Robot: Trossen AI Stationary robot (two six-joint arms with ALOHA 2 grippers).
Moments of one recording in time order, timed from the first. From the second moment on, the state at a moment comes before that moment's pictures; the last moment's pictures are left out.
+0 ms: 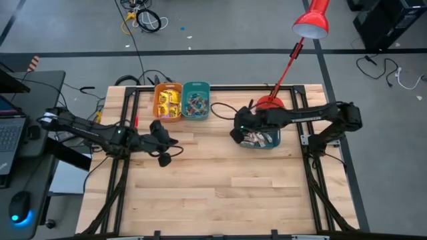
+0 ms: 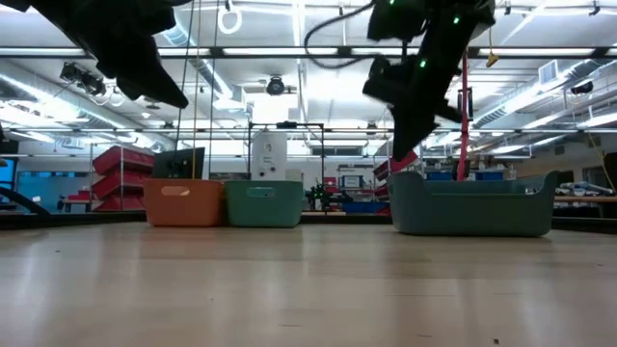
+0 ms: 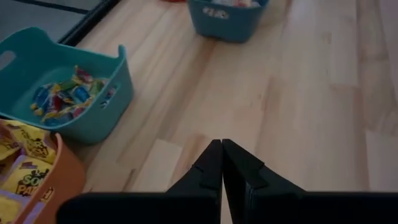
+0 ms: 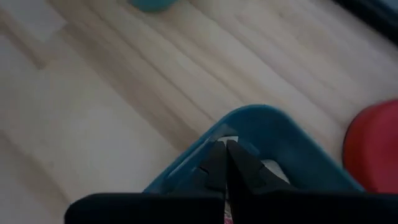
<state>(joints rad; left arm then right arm) -0.25 0.90 0.63 -0.43 -0.48 -0.37 -0.10 1.53 1.11 -0.72 0.36 0.66</state>
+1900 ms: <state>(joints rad) -0.30 0.90 0.63 -0.51 -0.57 -0.42 0.25 1.70 1.11 -0.64 -0.13 0.70</state>
